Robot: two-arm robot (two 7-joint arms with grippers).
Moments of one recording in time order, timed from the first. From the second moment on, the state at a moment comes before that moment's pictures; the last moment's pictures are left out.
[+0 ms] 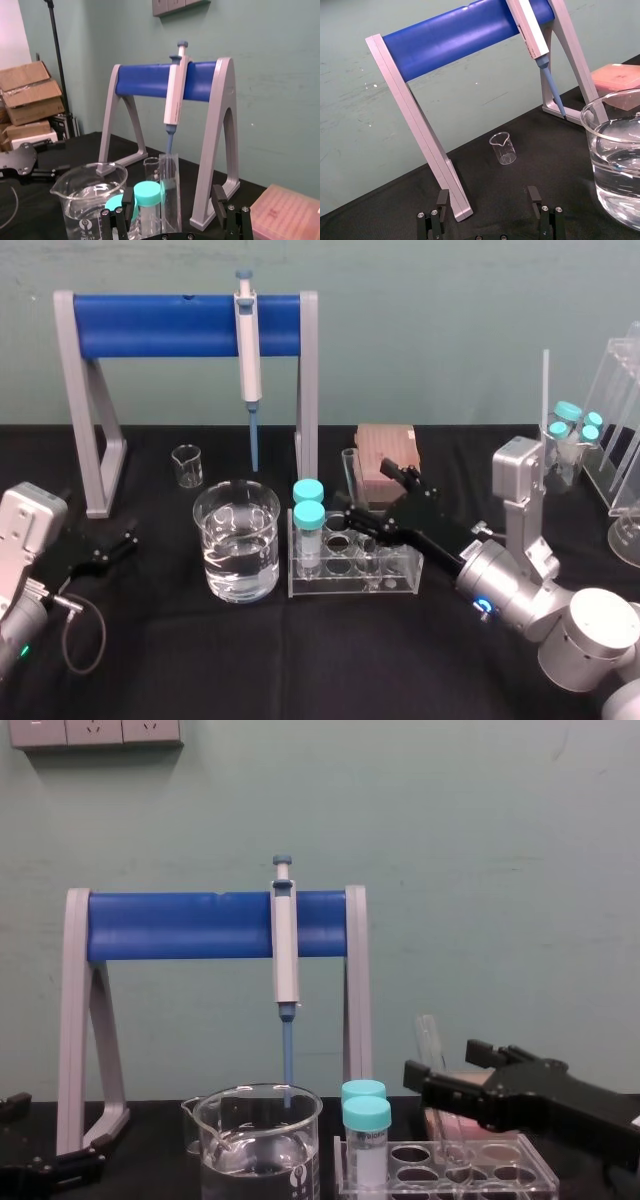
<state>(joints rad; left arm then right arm) -0.20 0.60 0.45 -1.41 -0.25 -0.12 0.03 0.31 0.29 -0.35 -1.25 0.40 -0.20 0.51</state>
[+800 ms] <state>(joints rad) -0.20 0.60 0.45 -1.41 -0.25 -0.12 0.03 0.17 0.34 -0.14 -1.42 0.35 -0.15 0.26</state>
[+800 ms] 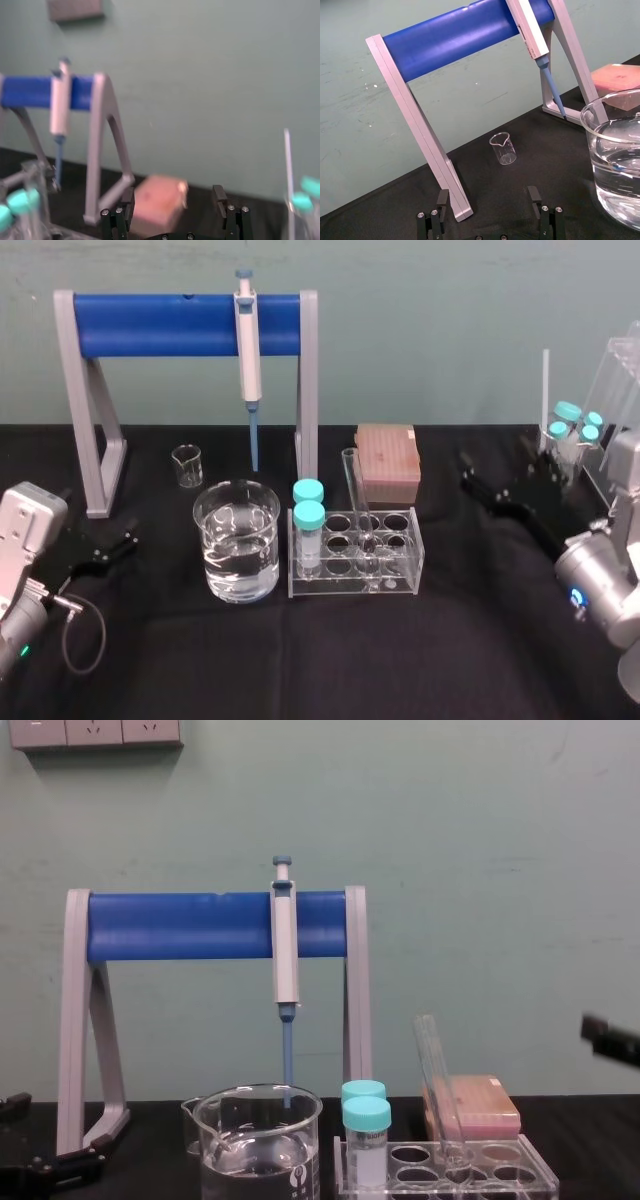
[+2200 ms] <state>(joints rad) -0.20 0.60 0.45 -1.41 -0.25 -0.12 0.03 0.17 0.31 -0.15 -1.36 0.31 -0.08 0.24</state>
